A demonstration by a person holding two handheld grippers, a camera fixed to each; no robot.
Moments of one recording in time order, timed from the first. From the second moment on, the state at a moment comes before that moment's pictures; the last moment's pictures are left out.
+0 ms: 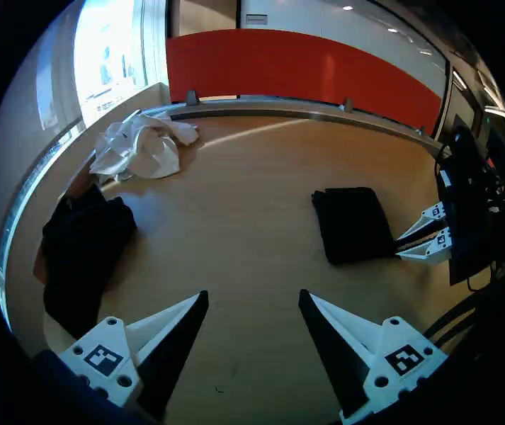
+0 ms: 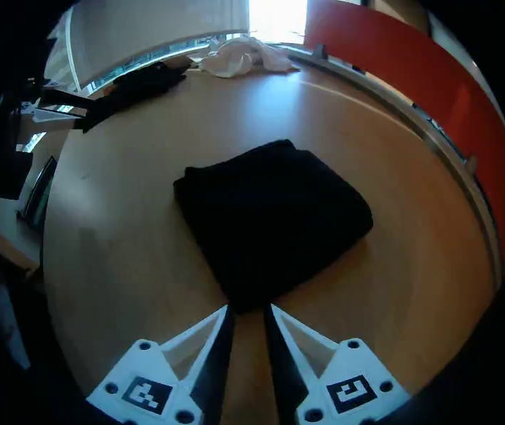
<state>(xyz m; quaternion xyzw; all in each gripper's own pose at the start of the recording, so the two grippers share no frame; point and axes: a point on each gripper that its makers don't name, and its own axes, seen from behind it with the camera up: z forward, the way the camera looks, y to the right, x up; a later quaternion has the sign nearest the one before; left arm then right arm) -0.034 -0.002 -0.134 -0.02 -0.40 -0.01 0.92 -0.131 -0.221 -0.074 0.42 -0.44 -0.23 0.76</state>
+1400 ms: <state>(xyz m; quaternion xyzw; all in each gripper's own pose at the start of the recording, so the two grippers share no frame) -0.009 0.012 -0.116 -0.04 -0.37 -0.01 0.93 0.022 -0.242 -0.005 0.41 -0.35 -0.21 0.82</state>
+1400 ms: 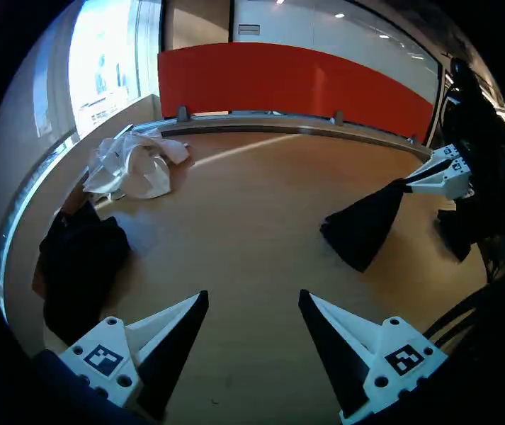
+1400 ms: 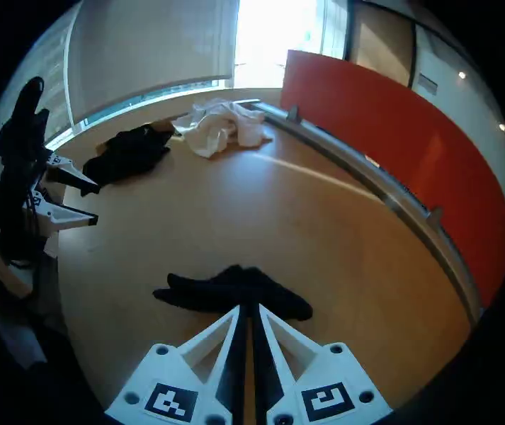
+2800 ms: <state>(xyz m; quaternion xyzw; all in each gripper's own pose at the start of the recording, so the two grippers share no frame) 0.003 0.072 -0.090 -0.08 -0.37 0.02 0.92 0.092 0.027 0.021 0.26 -0.37 -0.21 0.87</state>
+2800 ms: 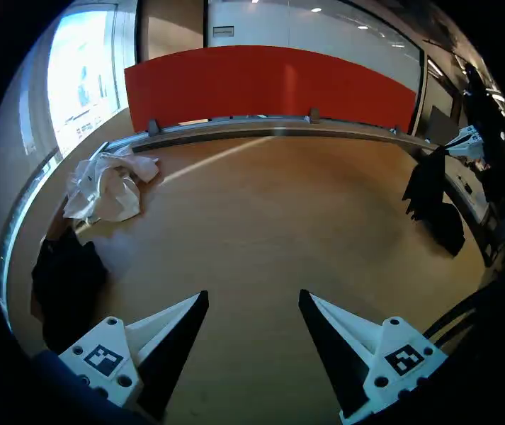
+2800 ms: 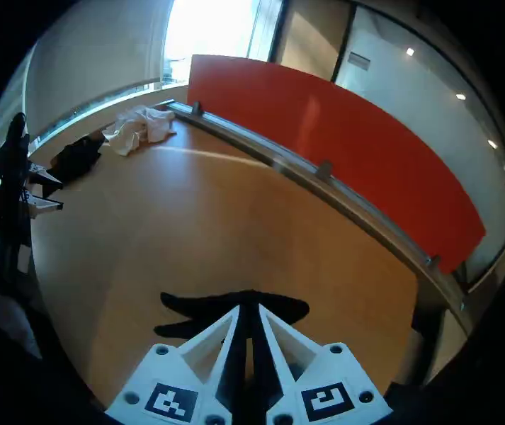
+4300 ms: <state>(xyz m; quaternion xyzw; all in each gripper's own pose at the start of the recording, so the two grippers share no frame) 0.012 0.129 -0.081 -0.12 -0.37 0.06 0.92 0.052 0.192 -0.064 0.14 -0.43 -0.18 0.87</state>
